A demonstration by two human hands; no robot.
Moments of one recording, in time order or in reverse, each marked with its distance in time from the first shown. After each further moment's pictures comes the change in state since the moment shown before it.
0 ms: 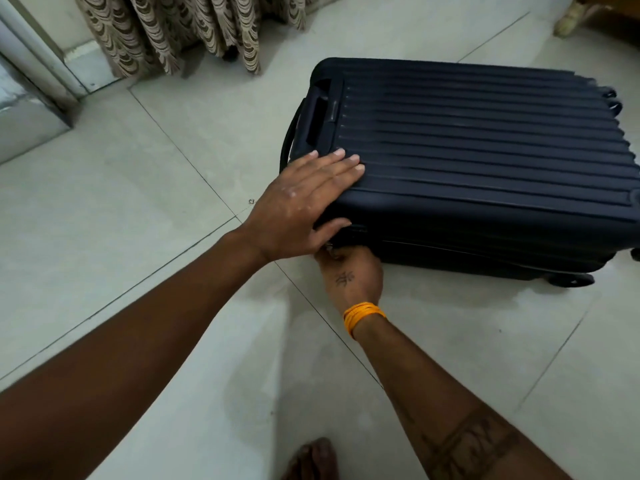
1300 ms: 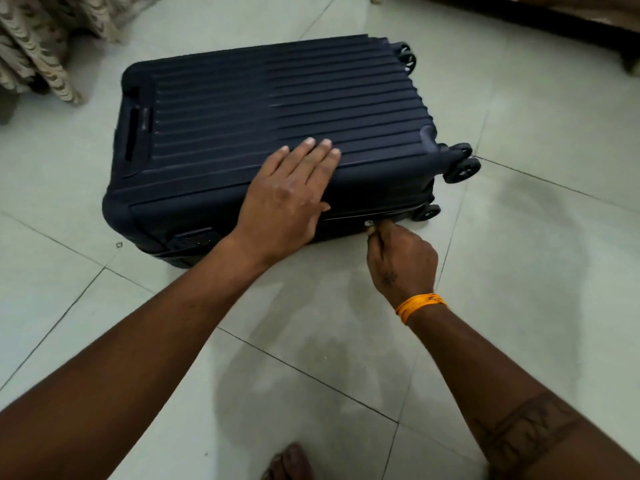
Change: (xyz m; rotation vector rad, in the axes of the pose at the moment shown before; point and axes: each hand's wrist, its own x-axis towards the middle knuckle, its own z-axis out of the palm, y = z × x) left_hand 0.111 0.130 0.056 0.100 -0.032 0.117; right_hand 0.006 0.140 -0.187 -0.520 0.513 -0.136
